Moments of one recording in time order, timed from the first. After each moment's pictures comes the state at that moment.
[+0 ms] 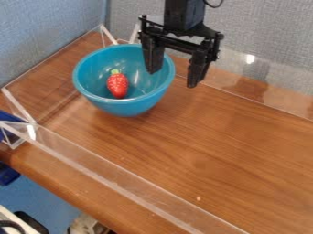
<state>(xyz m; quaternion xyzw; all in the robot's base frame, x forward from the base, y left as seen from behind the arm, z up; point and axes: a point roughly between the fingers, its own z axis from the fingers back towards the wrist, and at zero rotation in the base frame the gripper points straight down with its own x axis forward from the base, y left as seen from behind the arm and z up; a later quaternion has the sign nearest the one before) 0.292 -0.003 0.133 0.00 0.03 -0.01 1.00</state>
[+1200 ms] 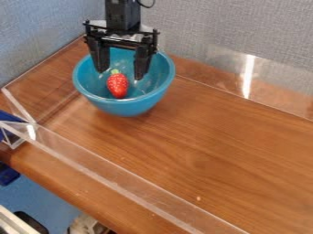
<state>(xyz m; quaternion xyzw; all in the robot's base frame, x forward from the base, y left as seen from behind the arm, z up) 0.293 0.080 0.112 -0.01 0.05 0.11 0.99</state>
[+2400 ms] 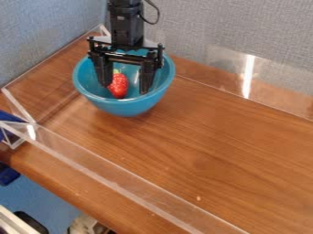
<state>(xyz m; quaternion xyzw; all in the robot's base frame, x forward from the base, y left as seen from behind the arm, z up) 0.286 0.069 0.096 -0.01 0.06 0.14 0.99</state>
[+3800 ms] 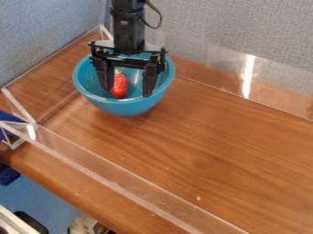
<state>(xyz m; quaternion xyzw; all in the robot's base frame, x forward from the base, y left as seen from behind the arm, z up) 0.285 0.066 0.092 -0.01 0.06 0.17 0.98</state>
